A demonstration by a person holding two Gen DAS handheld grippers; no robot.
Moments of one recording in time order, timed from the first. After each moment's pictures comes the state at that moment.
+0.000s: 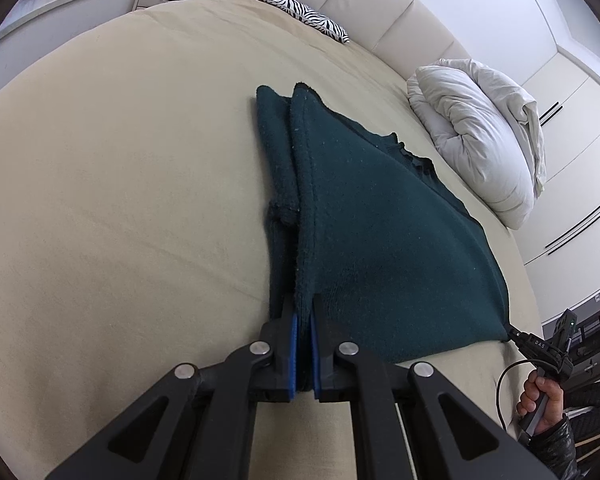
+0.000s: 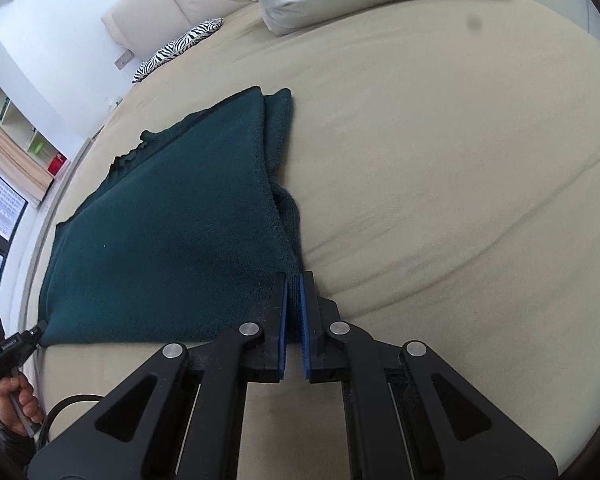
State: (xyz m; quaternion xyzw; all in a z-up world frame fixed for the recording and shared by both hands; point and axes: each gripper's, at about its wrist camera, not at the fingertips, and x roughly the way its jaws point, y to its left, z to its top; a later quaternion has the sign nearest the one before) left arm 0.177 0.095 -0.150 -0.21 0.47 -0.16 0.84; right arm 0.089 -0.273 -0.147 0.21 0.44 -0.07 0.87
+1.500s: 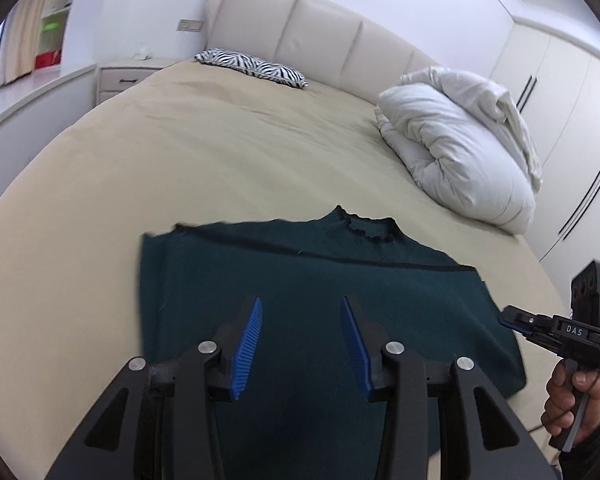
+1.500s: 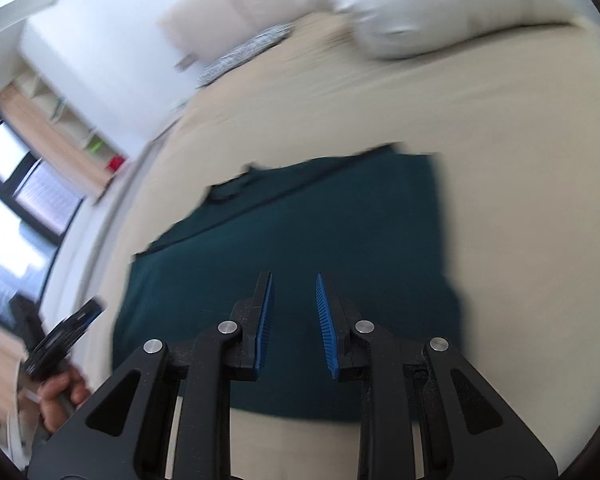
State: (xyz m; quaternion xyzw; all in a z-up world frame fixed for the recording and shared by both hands) left arm 0.265 -0.007 -0.087 -0.11 0.38 -0.16 0.90; right arm 0.189 -0.198 -0.091 0.24 0.42 0.09 0.87
